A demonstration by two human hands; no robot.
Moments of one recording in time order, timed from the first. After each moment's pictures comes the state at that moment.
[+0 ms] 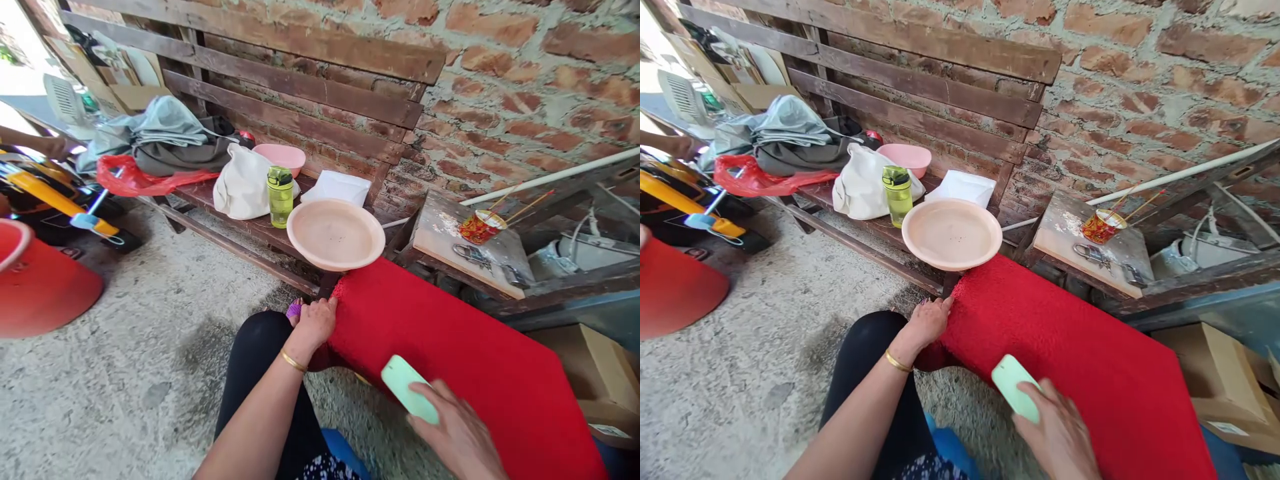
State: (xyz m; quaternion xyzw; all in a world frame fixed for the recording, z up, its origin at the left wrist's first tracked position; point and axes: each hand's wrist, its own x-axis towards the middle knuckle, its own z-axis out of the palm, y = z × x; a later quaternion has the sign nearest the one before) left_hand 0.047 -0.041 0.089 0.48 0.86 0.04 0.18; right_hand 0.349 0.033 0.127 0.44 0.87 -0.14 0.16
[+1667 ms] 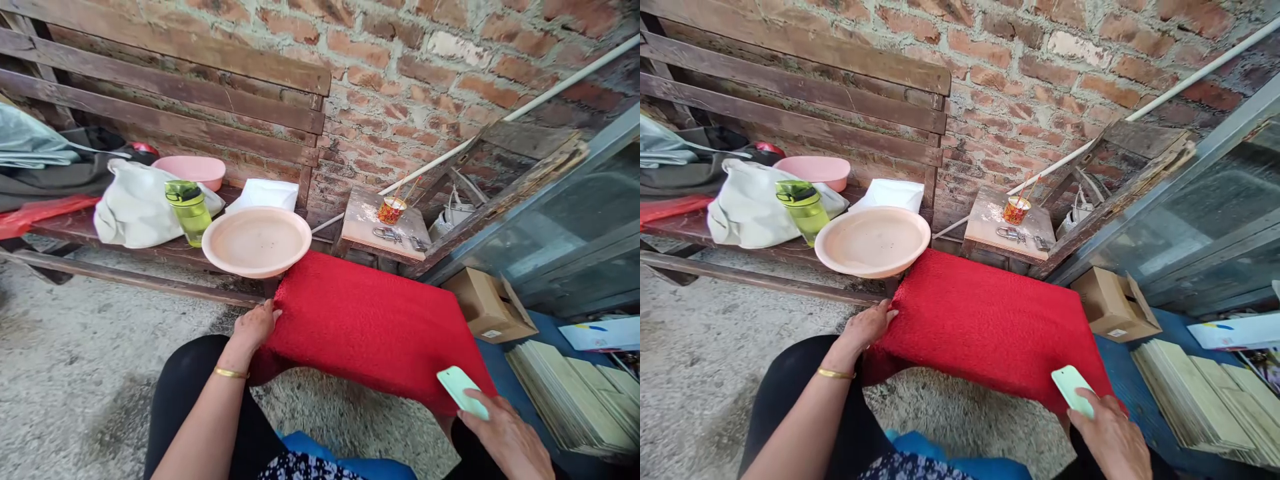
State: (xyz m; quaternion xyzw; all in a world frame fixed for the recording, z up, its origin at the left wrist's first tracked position) left_hand 0.035 -0.028 0.098 0.46 0.86 -0.02 0.22; right_hand 0.547 0.053 0.136 0.67 0.73 -0.06 0.10
